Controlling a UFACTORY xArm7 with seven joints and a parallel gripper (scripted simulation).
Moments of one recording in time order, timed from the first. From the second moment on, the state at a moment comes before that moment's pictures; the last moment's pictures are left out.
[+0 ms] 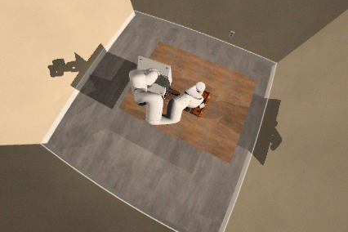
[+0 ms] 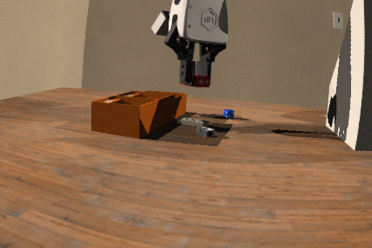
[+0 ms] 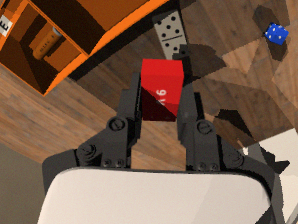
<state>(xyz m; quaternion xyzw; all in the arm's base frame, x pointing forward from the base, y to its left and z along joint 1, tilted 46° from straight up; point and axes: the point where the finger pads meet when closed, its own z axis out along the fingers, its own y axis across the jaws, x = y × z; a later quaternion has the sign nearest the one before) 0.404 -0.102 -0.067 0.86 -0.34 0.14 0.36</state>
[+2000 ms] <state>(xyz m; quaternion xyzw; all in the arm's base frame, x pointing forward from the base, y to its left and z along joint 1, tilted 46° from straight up) 0.494 -0.059 -0.130 0.61 -0.69 0.29 0.26</state>
